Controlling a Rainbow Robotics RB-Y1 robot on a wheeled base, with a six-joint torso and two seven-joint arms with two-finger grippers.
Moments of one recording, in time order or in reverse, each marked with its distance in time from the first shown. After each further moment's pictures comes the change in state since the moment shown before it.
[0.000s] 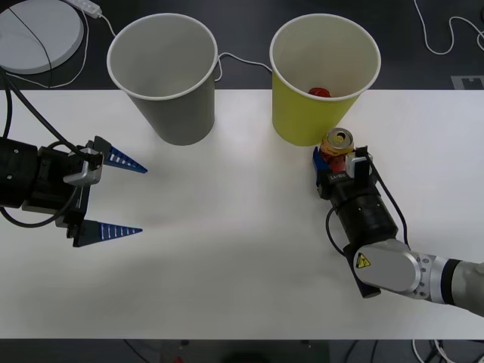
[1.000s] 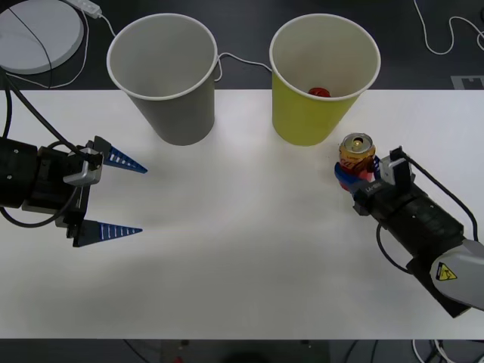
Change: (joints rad) right arm 0.234 -0.413 -0.273 -0.464 0.237 -0.405 0.026; left arm 0.000 0.000 0.000 0.000 0.000 0.000 0.000
